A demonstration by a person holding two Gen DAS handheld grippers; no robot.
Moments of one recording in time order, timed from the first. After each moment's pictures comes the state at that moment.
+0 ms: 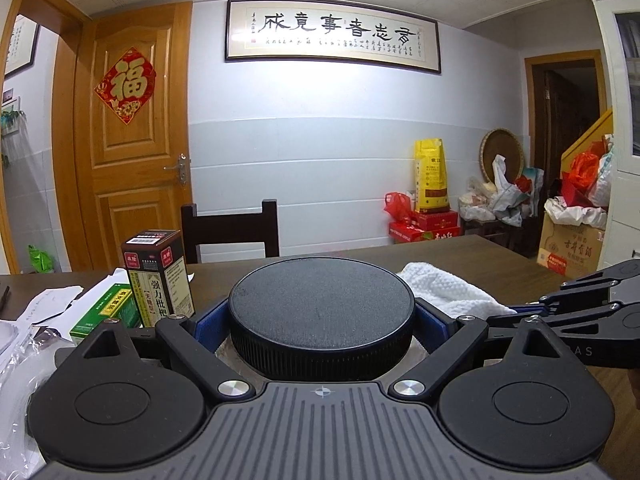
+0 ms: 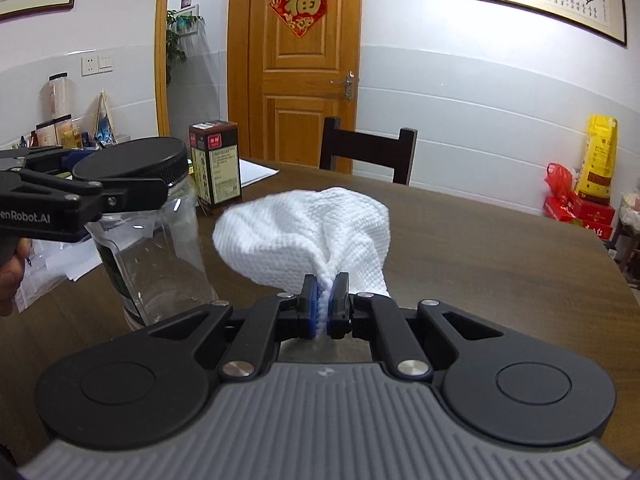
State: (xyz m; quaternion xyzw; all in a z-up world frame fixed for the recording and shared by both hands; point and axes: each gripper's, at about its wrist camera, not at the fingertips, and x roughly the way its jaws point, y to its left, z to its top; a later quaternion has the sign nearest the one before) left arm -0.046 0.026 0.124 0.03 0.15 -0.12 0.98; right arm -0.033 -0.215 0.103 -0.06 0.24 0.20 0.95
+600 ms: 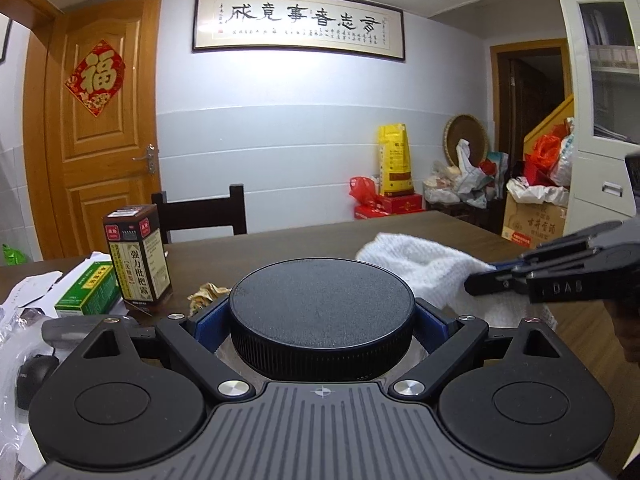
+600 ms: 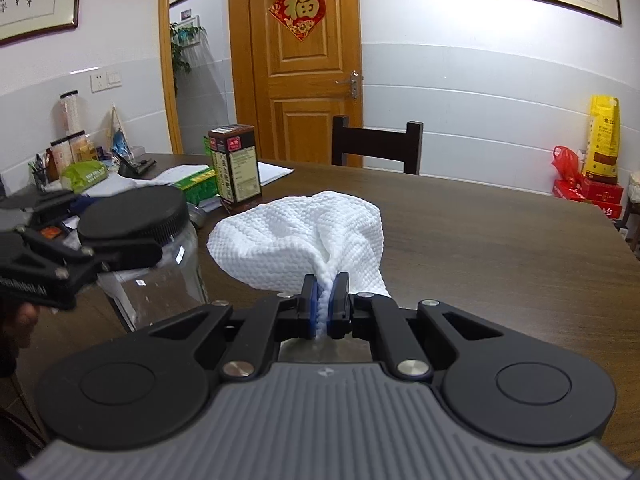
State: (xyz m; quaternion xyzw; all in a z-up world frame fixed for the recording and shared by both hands) left arm -0.089 0.035 0.103 0.04 0.17 -0.18 0.97; right arm -0.073 -0.228 0.109 -0.02 0.24 0.22 0.94
